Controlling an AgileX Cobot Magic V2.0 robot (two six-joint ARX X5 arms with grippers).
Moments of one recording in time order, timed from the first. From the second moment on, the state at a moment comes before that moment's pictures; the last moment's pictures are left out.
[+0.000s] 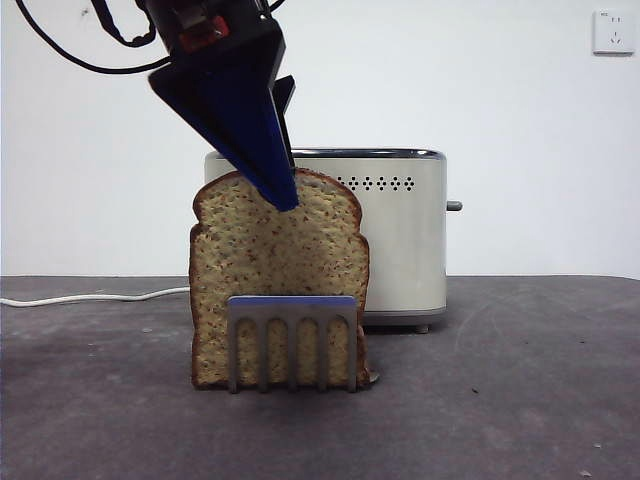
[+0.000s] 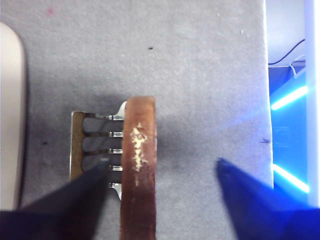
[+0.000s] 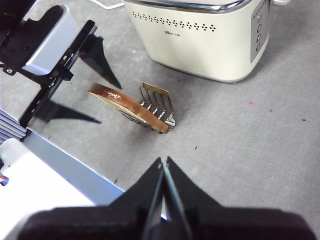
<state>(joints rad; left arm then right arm) -0.81 1.54 1.28 -0.85 0.15 0.70 0.10 0.66 1.06 -1.13 -0.55 -0.14</state>
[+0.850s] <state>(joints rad) -0.81 1.54 1.38 -0.89 0.07 0.70 0.10 0.66 1.06 -1.13 -0.55 -0.14</state>
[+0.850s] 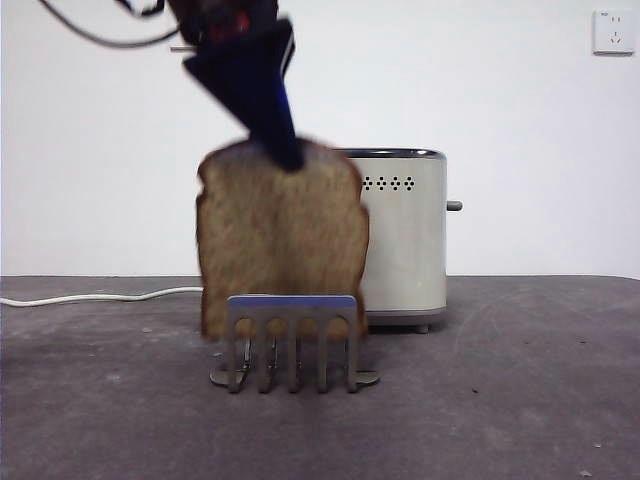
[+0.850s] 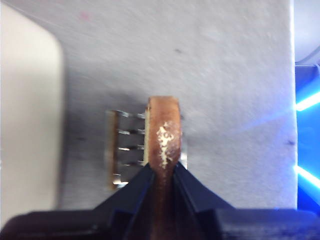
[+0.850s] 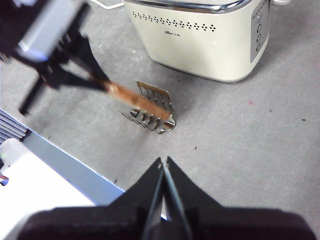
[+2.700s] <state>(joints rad) -0.62 1.76 1.91 -0.91 0.08 0.96 0.10 0.71 1.06 -1.14 -0.55 -0.14</state>
